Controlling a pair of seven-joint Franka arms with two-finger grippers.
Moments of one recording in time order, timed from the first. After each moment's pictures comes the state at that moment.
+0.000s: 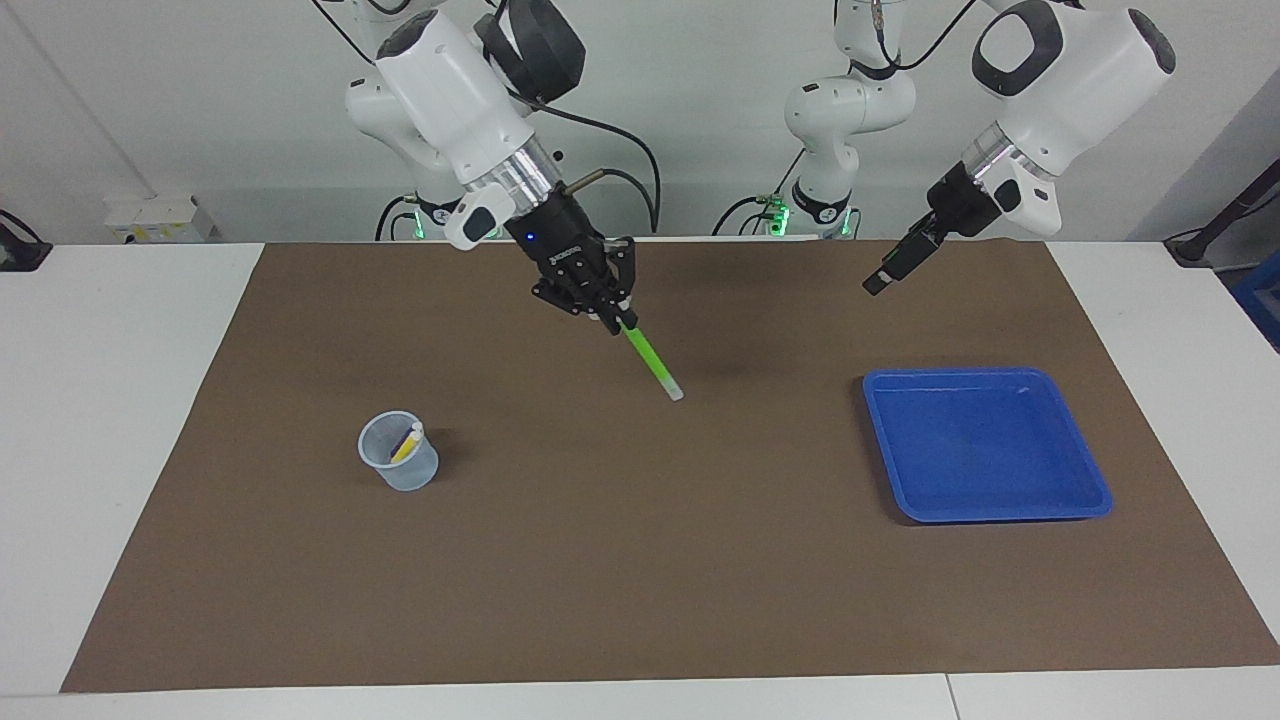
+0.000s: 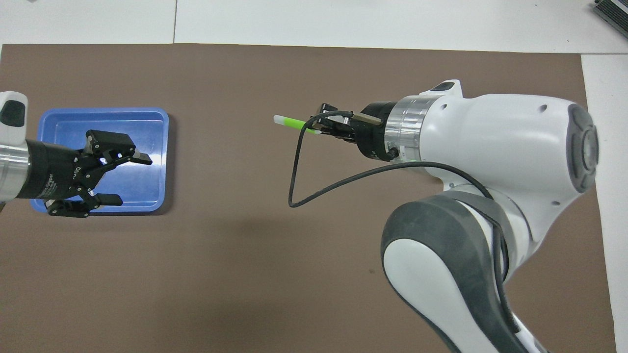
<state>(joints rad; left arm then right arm) 0.15 -0.16 -0.20 -1.91 -0.51 1.75 -0.58 0.18 0.11 0.32 -1.70 0.58 2.37 0.46</state>
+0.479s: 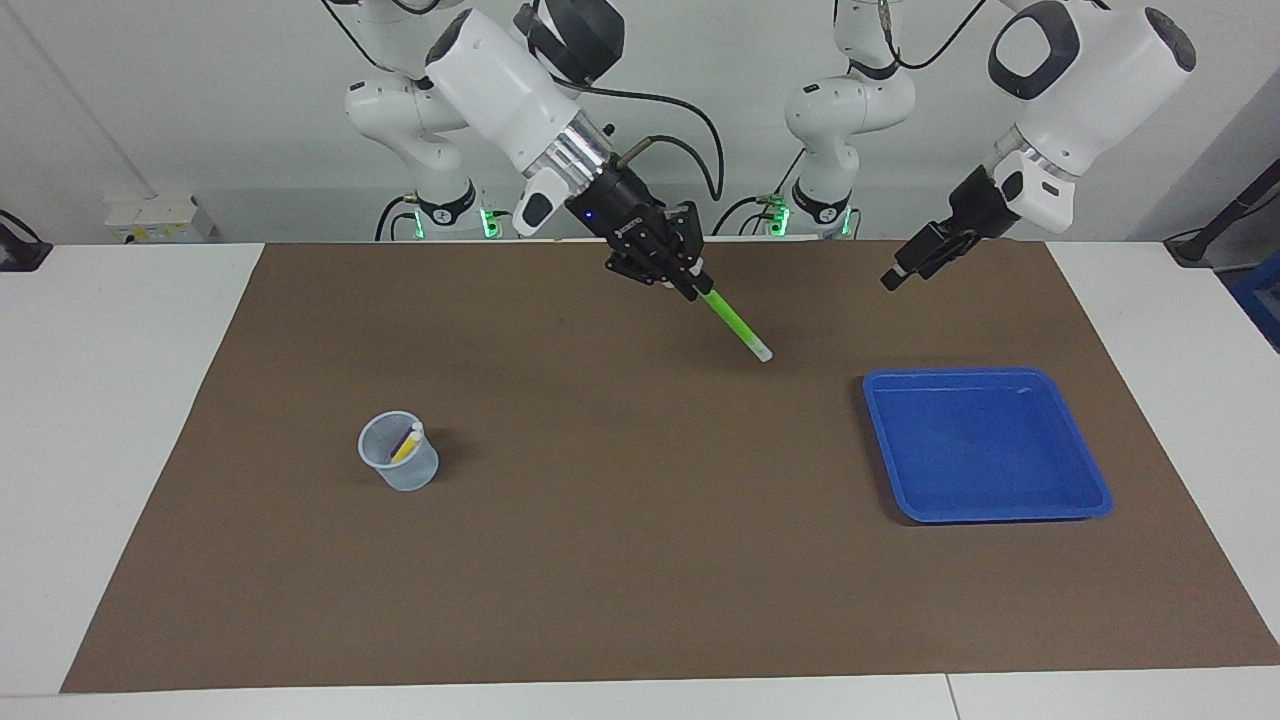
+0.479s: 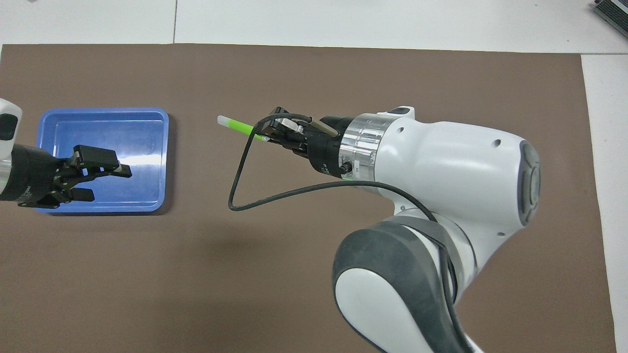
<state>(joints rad) 0.18 -0.16 -0.19 -1.91 -0.38 1.75 -0.30 0.28 0.13 0.32 -1.70 0.69 2.51 0.57</state>
